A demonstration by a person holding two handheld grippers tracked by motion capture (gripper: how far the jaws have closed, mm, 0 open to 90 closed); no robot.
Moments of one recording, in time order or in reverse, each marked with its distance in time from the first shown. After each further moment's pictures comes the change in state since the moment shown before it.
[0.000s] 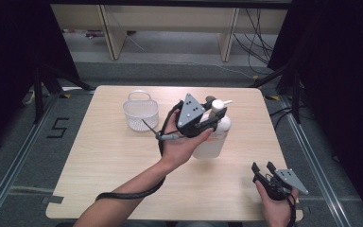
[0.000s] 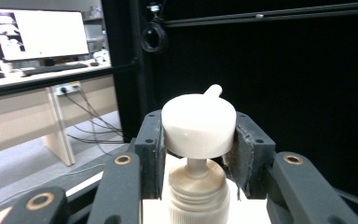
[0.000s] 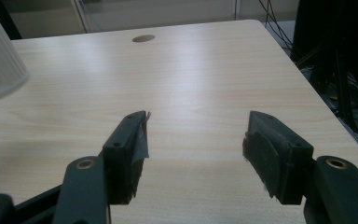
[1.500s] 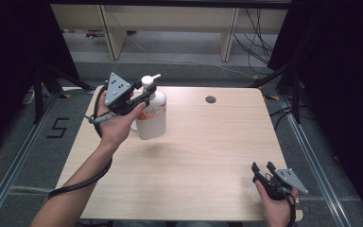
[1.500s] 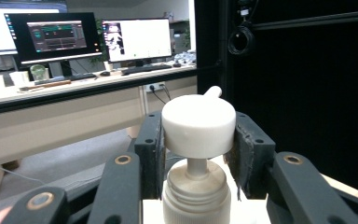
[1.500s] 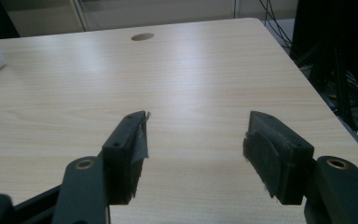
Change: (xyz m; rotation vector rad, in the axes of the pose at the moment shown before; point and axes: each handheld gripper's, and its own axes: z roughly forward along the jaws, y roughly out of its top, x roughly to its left) left arm 0.126 0.004 -0.088 -0.017 0.277 -0.006; right arm 0.001 0.000 0.001 0.017 0.008 0.017
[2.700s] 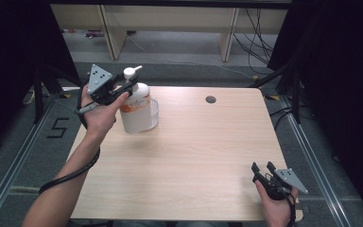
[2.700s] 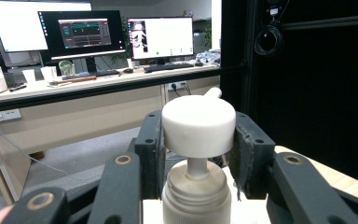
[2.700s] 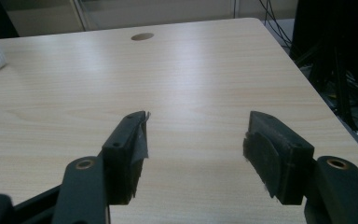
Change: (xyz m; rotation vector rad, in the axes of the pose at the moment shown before) left arm 0.047 0.002 -0.001 0.000 0.068 -0.011; right arm 0.000 0.000 0.000 0.001 -0.001 0.000
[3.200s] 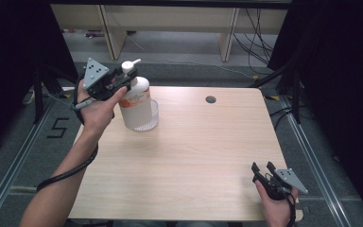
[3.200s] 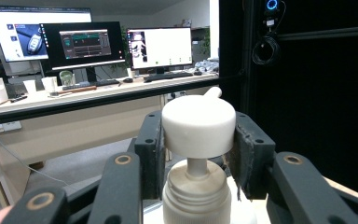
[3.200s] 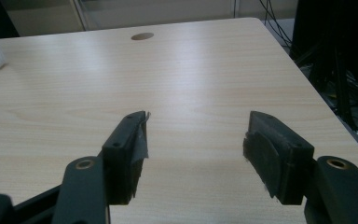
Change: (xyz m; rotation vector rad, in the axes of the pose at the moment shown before) left arm 0.000 0.019 -0.003 -0.033 -0.004 0.004; right arm 0.000 0.000 0.000 0.014 -0.020 -0.005
